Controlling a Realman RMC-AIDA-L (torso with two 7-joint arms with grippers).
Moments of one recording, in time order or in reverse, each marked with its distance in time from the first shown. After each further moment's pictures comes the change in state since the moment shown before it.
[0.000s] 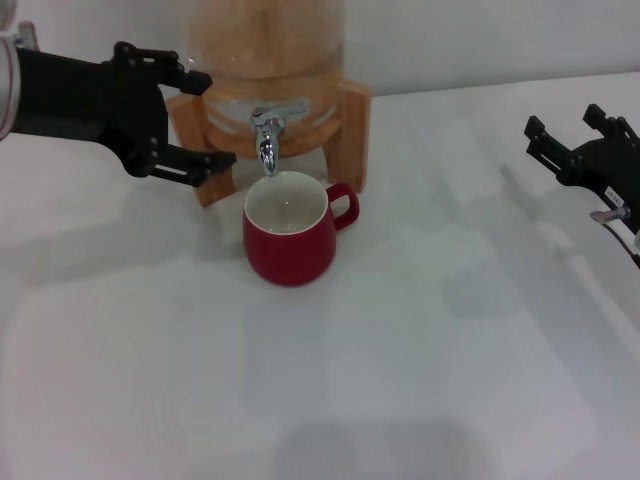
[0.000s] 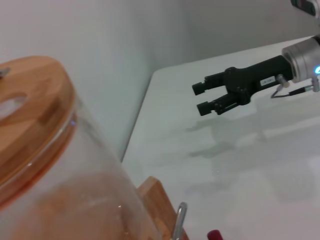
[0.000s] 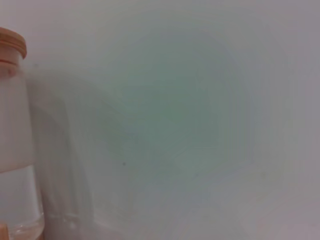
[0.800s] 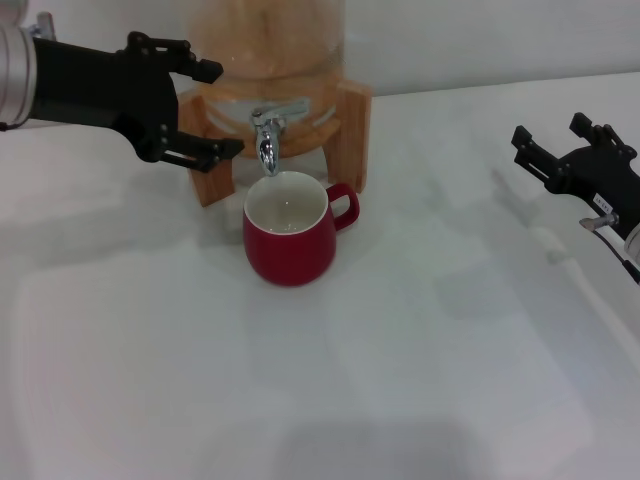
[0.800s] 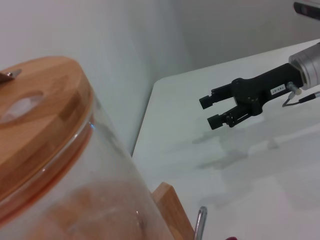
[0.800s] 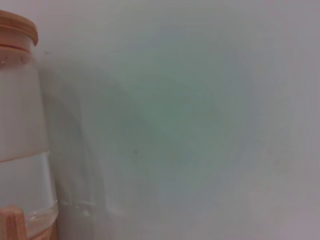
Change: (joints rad) left arm -0.115 0.017 -0.103 -0.256 0.004 -0.040 0.189; right arm 0.004 0.002 -0.030 -0.002 -0.001 0.019 0.008
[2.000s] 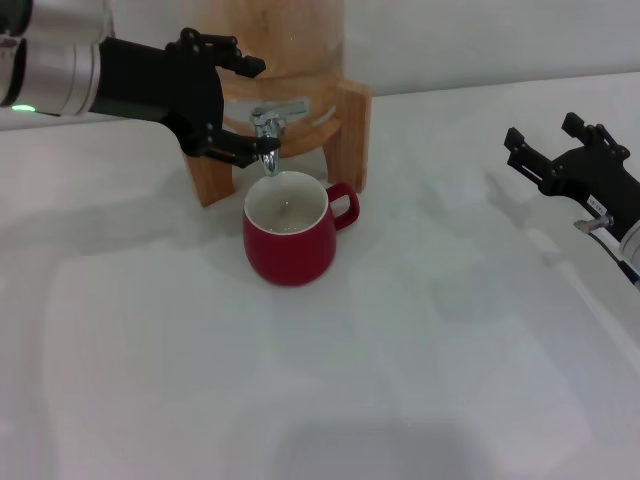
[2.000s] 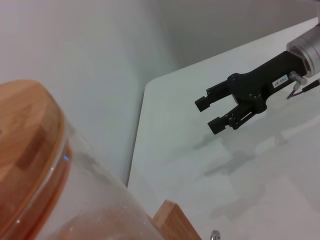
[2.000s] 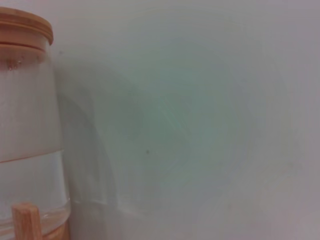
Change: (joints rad) left arm -0.082 -0.033 0.011 -0.119 0.032 -0.105 0.146; right arm 0.000 0.000 -0.016 -0.004 -0.005 -0.009 -0.007
